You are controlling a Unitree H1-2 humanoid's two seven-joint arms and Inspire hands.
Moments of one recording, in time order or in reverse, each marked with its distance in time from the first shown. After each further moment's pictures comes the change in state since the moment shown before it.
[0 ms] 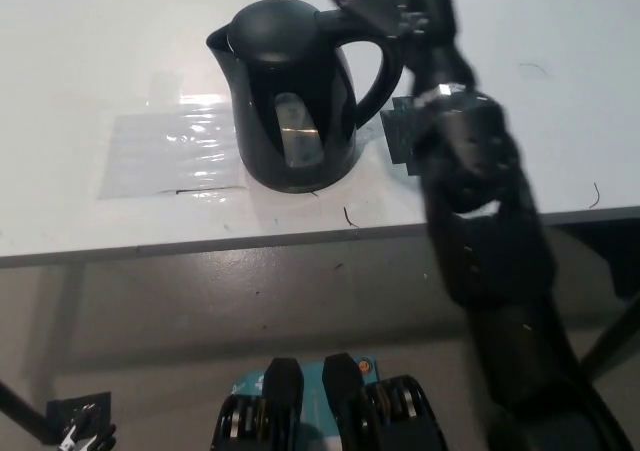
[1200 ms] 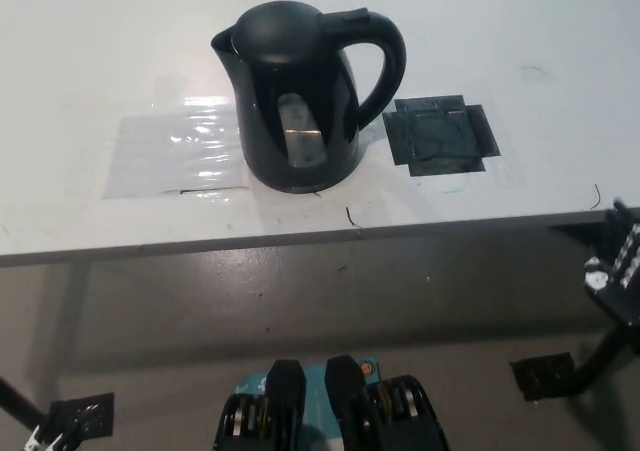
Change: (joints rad) left_arm -0.005 0.004 0.071 -0.013 -0.032 -0.003 0.000; right_arm 0.673 -0.311 -0.148 0.051 0.134 -0.042 0.125
